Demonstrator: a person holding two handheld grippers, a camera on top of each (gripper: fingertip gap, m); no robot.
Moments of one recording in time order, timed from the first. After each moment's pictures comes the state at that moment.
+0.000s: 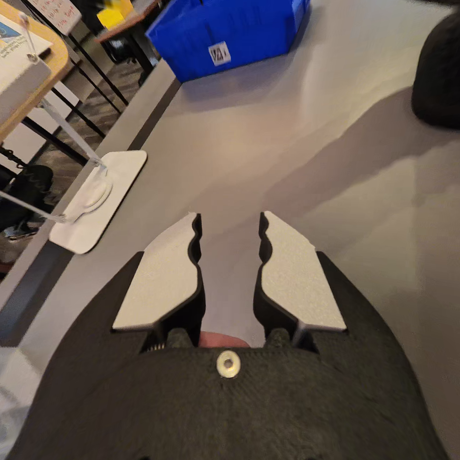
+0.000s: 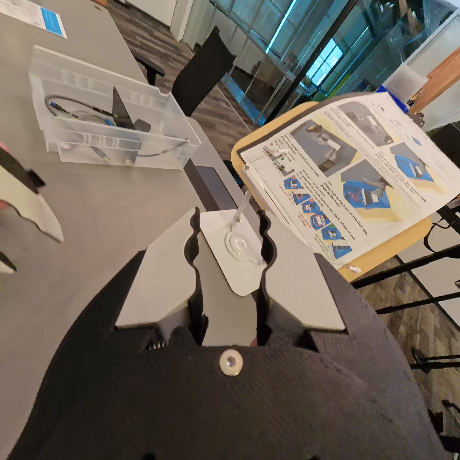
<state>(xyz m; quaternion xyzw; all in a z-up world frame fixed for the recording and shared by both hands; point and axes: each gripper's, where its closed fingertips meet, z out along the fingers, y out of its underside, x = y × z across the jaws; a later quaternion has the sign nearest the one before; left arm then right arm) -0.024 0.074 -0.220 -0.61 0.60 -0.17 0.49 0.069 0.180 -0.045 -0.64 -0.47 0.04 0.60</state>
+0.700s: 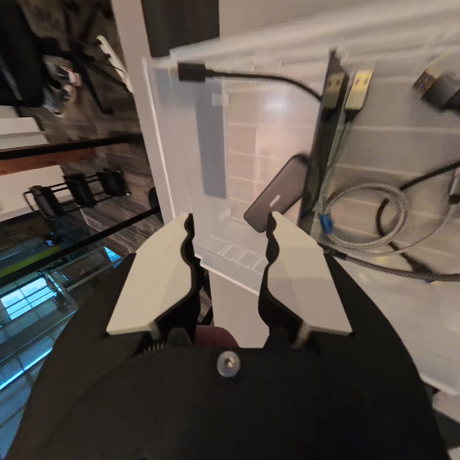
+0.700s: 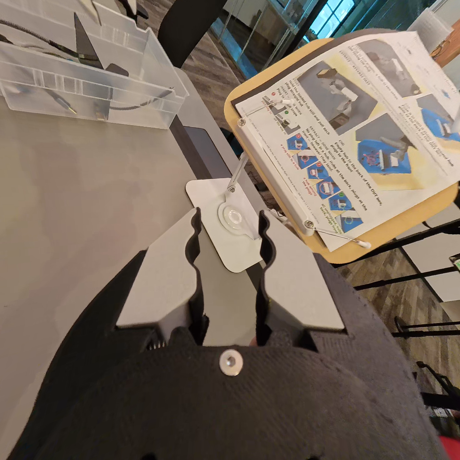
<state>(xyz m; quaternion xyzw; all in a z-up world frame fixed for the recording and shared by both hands) -0.318 0.333 -0.172 -0.62 0.73 0.19 0.22 0.086 0.211 -0.090 -0.68 -0.47 0.00 0.56</state>
